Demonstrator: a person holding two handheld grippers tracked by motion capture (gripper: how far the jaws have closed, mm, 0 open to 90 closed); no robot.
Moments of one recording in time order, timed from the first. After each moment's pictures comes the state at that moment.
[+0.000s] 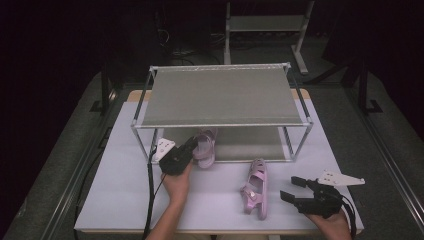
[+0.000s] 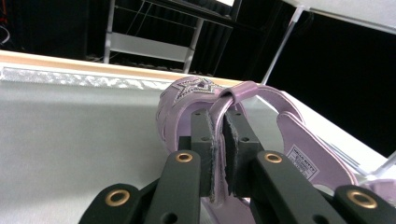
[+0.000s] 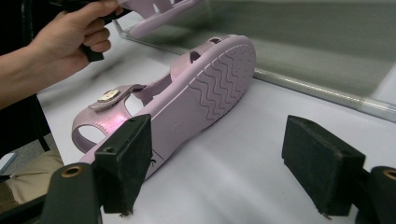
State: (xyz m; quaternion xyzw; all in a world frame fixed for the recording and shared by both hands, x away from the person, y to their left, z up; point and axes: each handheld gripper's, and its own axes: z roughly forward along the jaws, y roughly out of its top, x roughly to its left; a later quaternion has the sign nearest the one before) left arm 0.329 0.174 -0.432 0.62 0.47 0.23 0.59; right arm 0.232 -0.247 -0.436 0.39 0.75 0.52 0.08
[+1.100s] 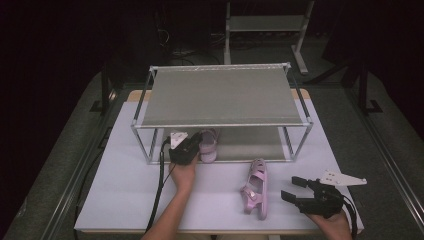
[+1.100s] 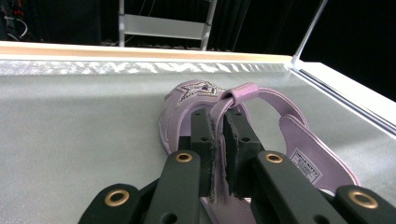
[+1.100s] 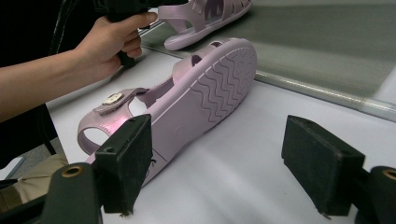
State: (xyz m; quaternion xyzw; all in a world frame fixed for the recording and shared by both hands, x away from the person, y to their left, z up) left arm 0.367 0.157 -0.447 0.66 0.47 0.24 0.53; right arm 0.232 -0.249 -0.437 0.39 0.74 0.53 0.07
